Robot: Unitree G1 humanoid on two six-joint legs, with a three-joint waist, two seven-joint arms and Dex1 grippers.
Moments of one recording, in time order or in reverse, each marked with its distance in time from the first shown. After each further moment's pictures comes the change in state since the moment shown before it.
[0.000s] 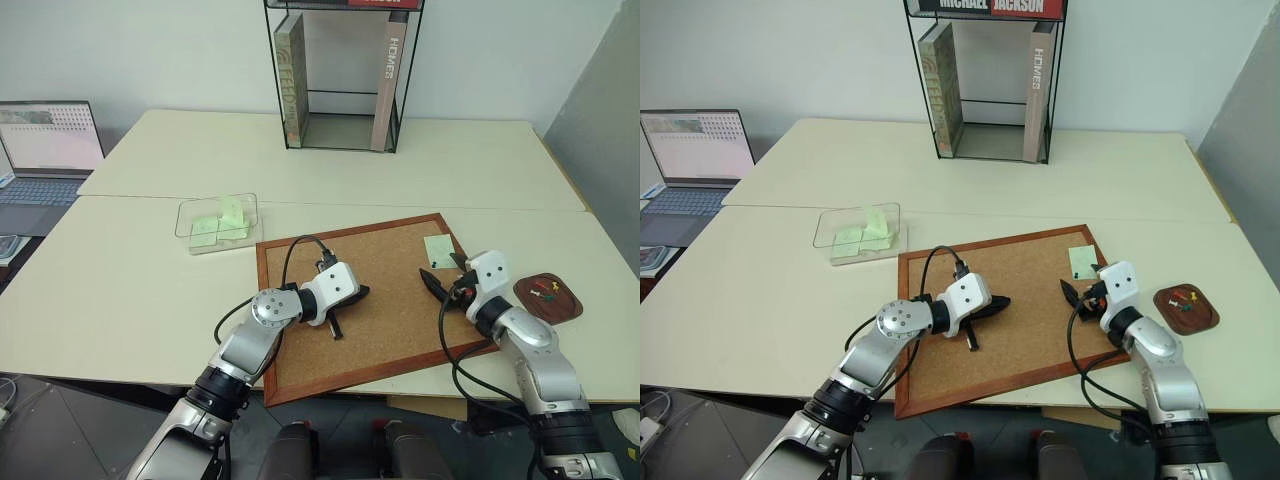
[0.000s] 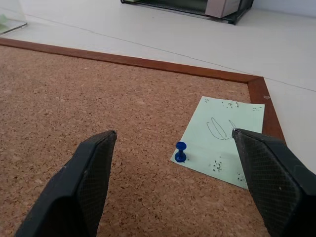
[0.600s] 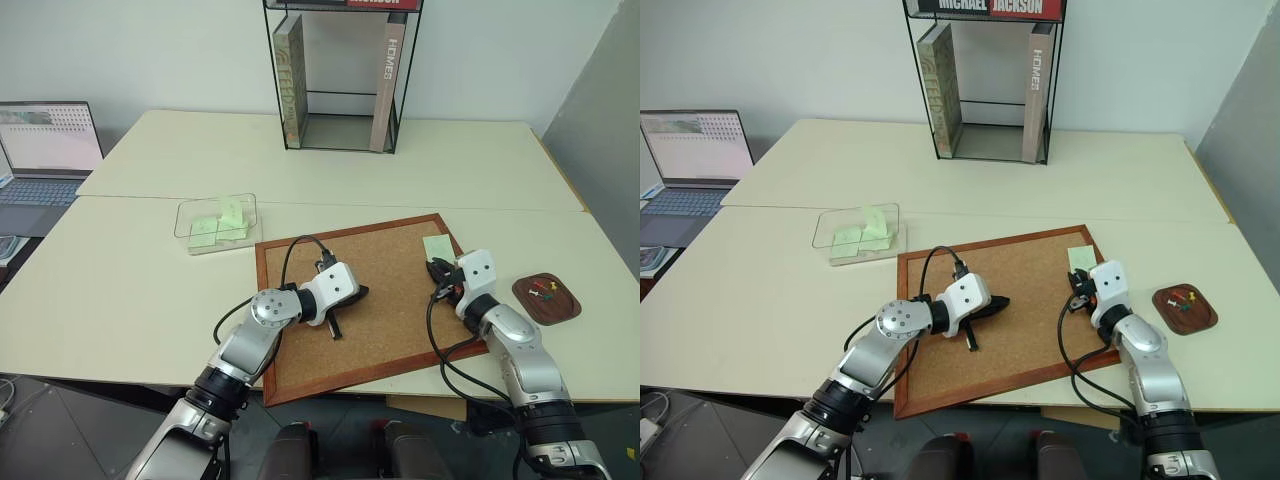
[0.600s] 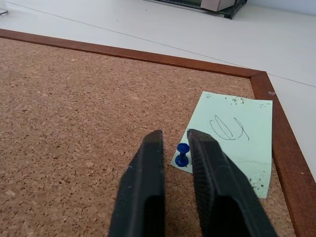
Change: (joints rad) left arm 0.002 0.003 0.000 -0.001 0.001 0.000 0.001; right arm -0.041 0.047 0.006 0.078 -0.045 -0.034 -0.062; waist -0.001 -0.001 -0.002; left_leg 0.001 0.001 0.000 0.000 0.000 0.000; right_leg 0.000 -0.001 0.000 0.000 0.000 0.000
